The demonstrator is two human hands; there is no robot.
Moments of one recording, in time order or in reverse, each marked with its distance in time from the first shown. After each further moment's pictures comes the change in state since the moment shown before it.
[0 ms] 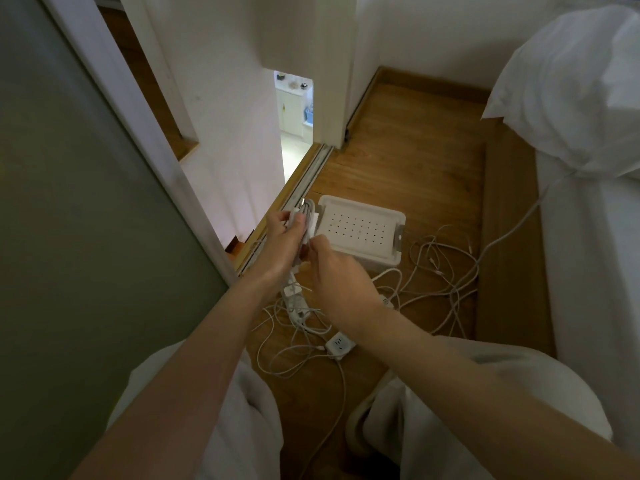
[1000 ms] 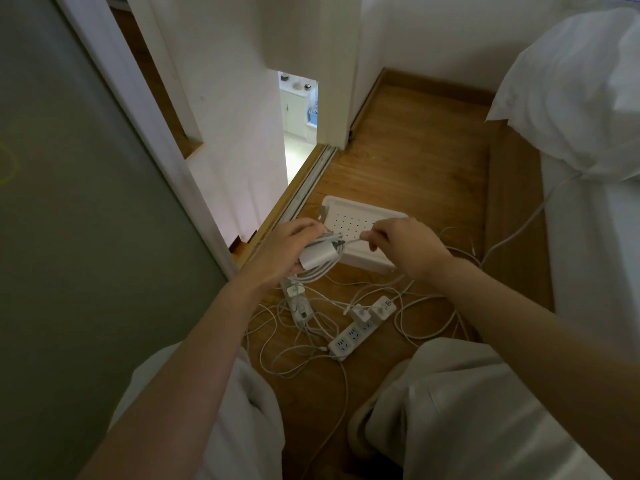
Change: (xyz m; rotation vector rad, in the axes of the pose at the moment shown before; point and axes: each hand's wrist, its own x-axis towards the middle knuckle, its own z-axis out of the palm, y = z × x) left_hand -0.004 0.004 -0.018 0.238 -0.320 0.091; right_hand 0.029 0.075 -0.062 -0.205 -0.063 0.034
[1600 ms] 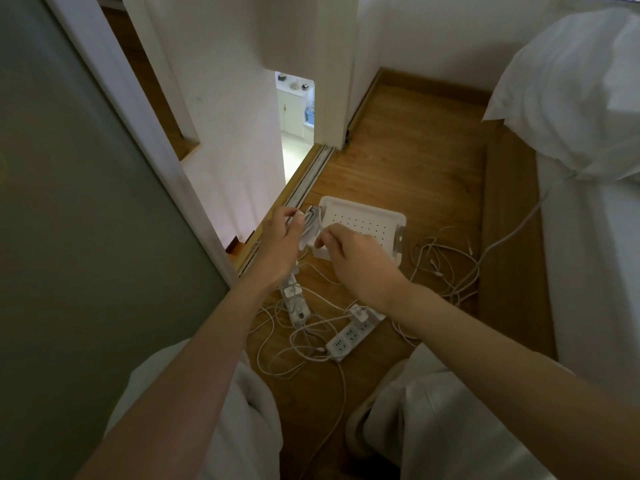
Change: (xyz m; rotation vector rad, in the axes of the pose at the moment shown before) left_hand 0.016 -0.012 0.008 0.090 0.298 0.029; right_hand -0.019 -0.064 0.020 0.347 0.076 -0.074
